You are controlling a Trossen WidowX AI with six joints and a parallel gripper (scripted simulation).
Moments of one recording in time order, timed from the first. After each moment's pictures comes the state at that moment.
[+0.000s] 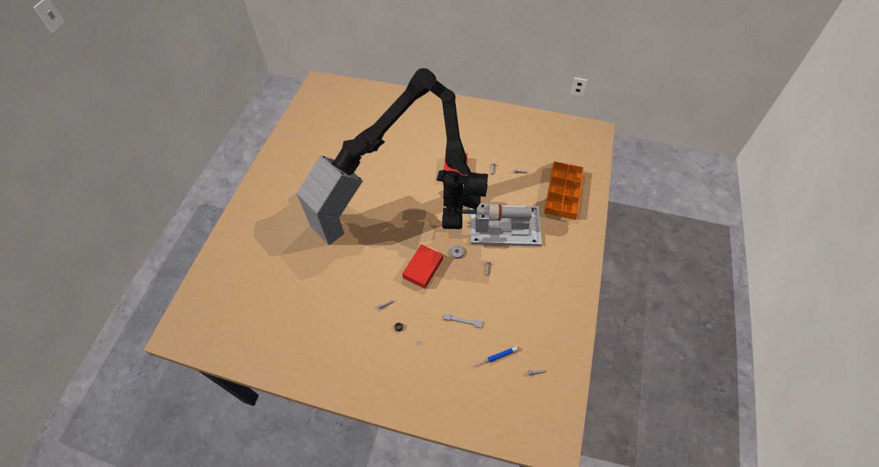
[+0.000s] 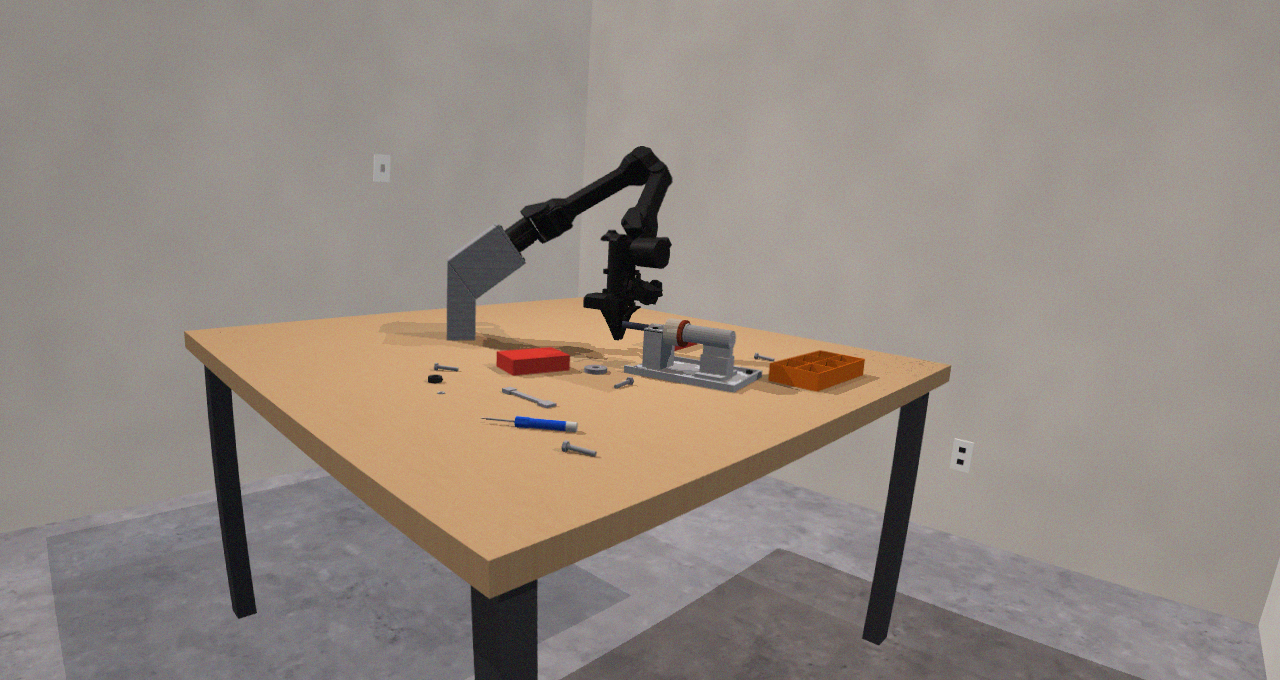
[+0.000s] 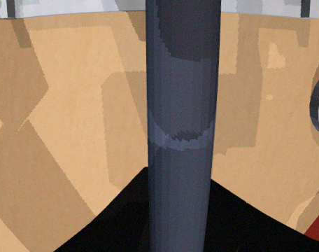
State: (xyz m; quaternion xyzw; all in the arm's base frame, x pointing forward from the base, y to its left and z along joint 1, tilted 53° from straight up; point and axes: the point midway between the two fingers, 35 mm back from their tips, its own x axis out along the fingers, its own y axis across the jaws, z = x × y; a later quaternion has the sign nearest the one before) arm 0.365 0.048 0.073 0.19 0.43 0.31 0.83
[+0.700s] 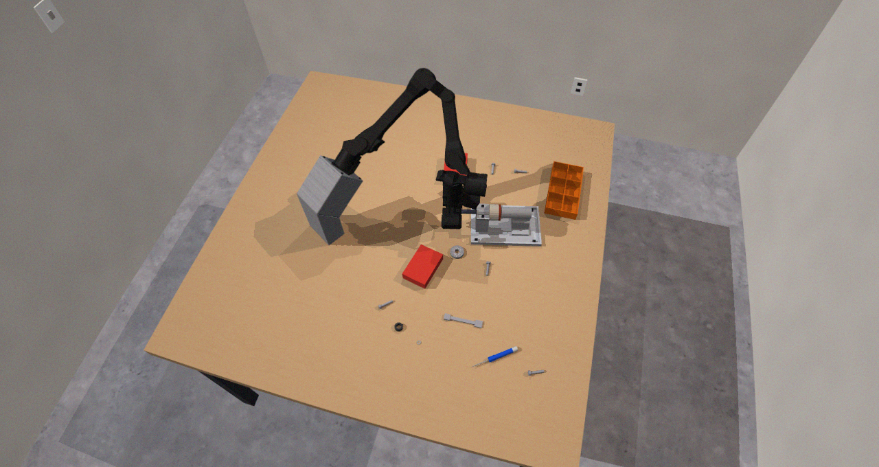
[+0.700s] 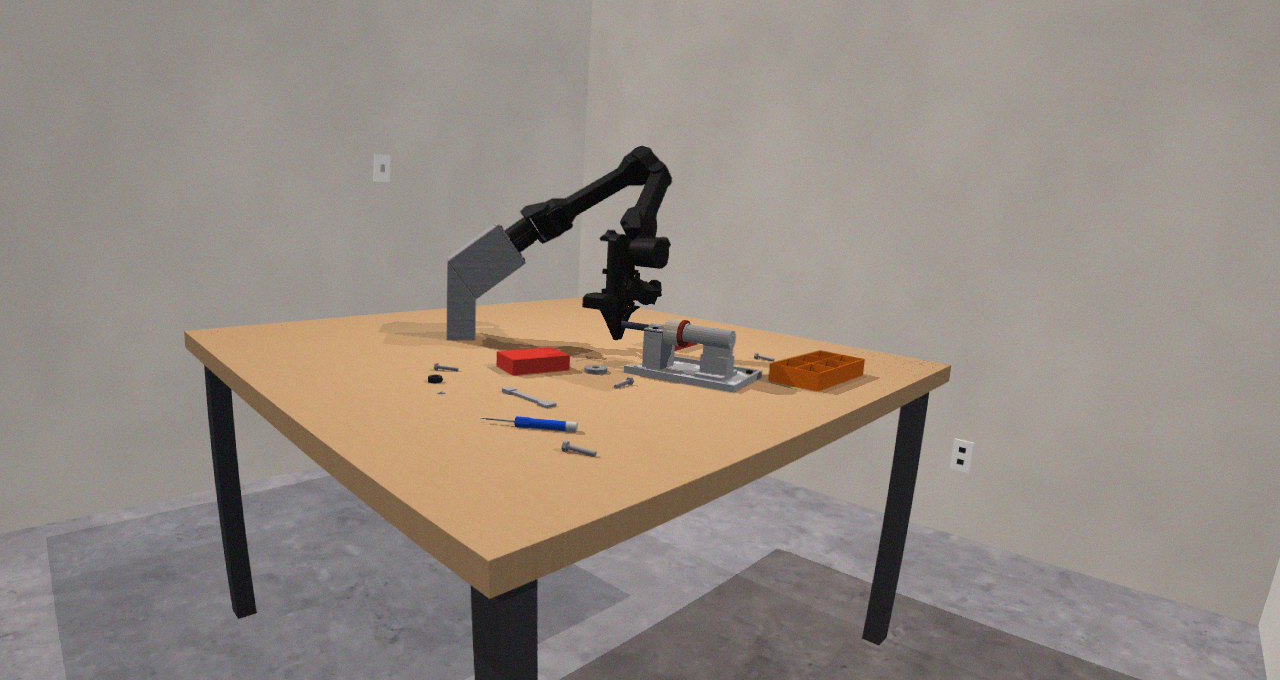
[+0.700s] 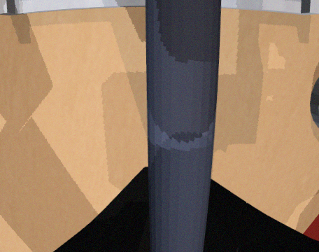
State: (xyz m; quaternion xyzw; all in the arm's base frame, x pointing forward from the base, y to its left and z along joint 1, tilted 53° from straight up) arm 0.364 0.048 0.072 0.19 0.43 0.31 0.83
